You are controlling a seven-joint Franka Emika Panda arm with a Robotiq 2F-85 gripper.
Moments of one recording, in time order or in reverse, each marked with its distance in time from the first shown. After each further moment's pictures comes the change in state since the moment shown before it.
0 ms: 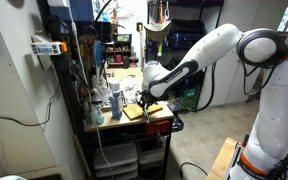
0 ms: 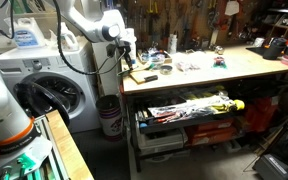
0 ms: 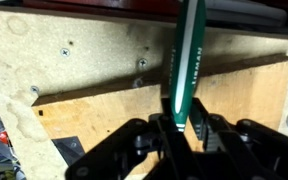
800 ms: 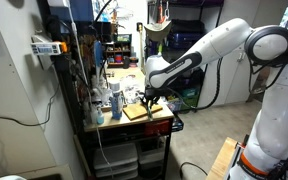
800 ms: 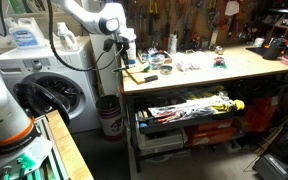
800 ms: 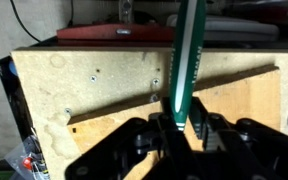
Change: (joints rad) arm -0.011 -0.077 -0.005 0.005 0.144 -0.183 -0.046
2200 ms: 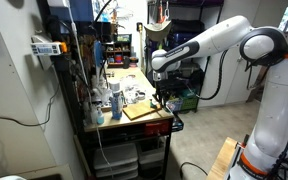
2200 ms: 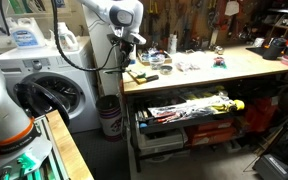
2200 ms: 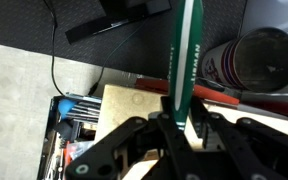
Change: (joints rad) arm -0.114 0.038 -0.045 0.163 0.148 -0.517 -0.413
